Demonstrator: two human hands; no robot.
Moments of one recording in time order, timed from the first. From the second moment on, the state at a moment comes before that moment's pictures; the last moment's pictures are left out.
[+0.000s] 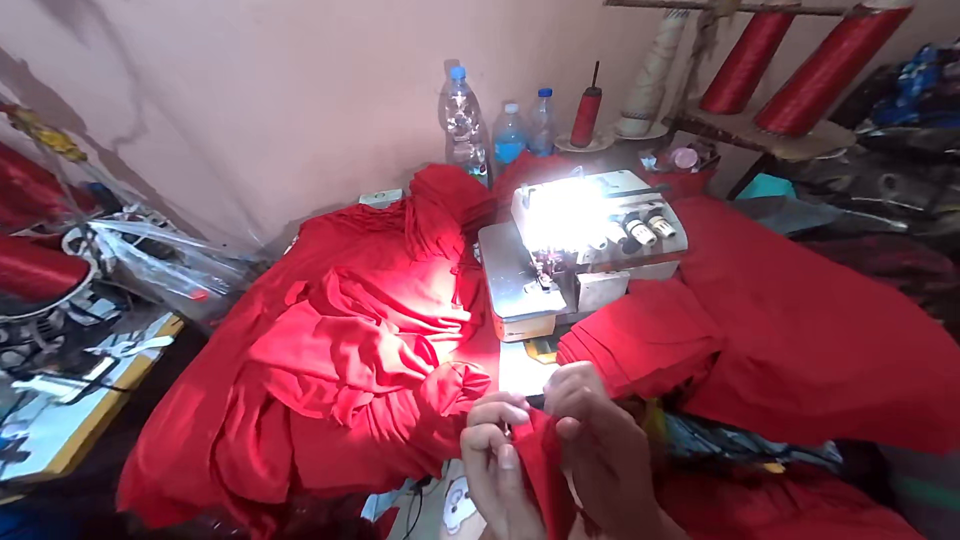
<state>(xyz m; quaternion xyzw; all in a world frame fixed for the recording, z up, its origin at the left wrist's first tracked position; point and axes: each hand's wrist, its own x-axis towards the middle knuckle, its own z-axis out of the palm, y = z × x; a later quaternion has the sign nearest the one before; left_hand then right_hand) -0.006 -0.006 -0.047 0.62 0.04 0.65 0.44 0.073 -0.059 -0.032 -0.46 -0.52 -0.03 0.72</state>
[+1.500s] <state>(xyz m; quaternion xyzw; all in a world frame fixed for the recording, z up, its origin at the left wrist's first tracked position) -0.058 0.043 -0.016 0.85 0.01 0.24 0.46 0.132 -0.068 -0.039 -0.42 -0.68 0.14 0.59</state>
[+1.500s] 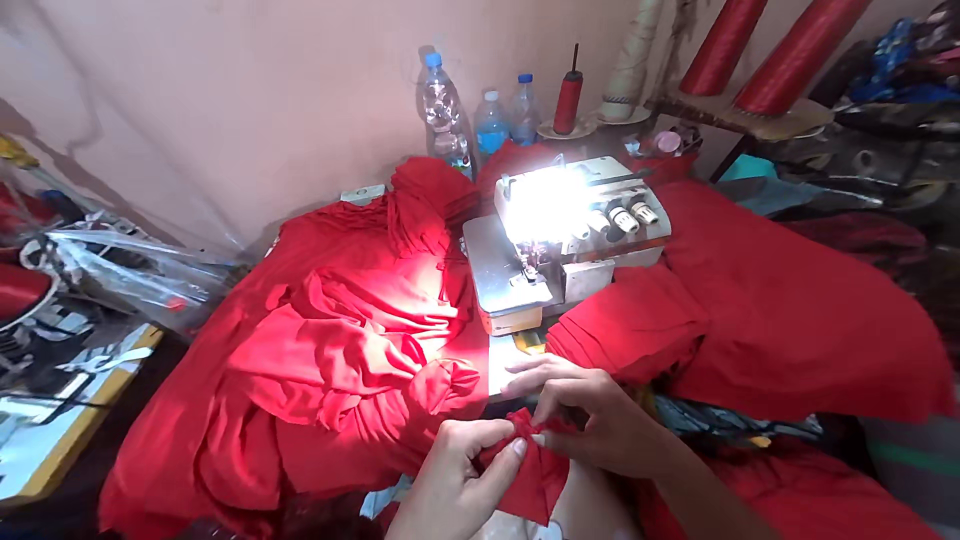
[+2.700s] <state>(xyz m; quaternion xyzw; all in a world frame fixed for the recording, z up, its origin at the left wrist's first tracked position) -0.042 0.054 -0.098 0.44 -0.18 0.30 0.83 0.135 -0.088 -0.030 -0.33 -0.58 0.36 0.65</state>
